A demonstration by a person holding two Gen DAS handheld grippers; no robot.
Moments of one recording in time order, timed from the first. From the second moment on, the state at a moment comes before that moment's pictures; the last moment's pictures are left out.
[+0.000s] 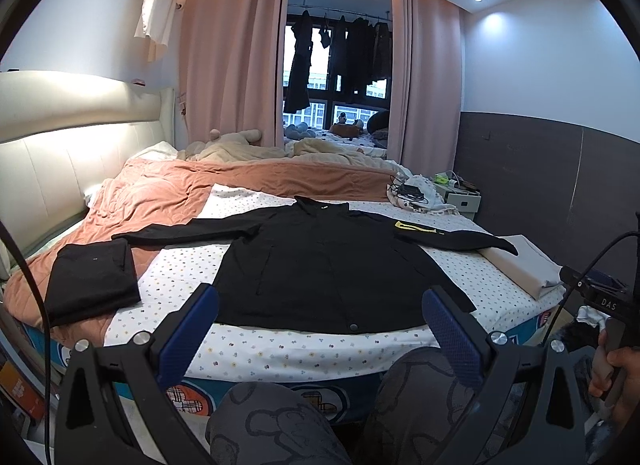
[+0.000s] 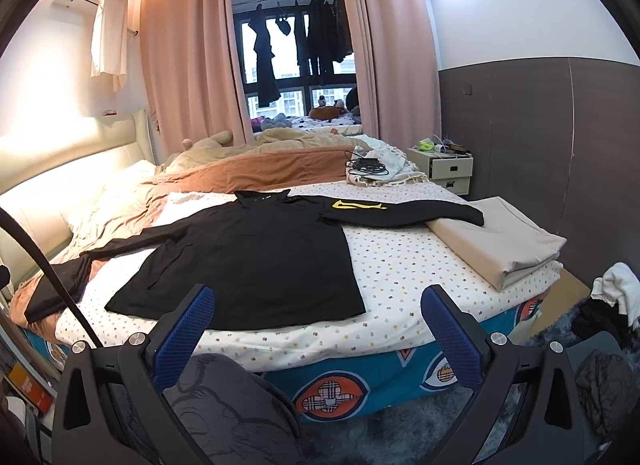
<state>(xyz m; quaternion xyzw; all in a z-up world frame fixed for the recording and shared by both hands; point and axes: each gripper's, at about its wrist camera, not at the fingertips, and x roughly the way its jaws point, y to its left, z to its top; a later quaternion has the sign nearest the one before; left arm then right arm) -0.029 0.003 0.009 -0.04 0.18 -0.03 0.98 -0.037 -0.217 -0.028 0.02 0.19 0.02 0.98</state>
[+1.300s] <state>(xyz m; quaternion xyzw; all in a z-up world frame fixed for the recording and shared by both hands) -0.029 0.000 0.007 -0.04 0.18 -0.04 0.98 -0.026 -0.216 -0.037 0.02 0.21 0.02 0.98</state>
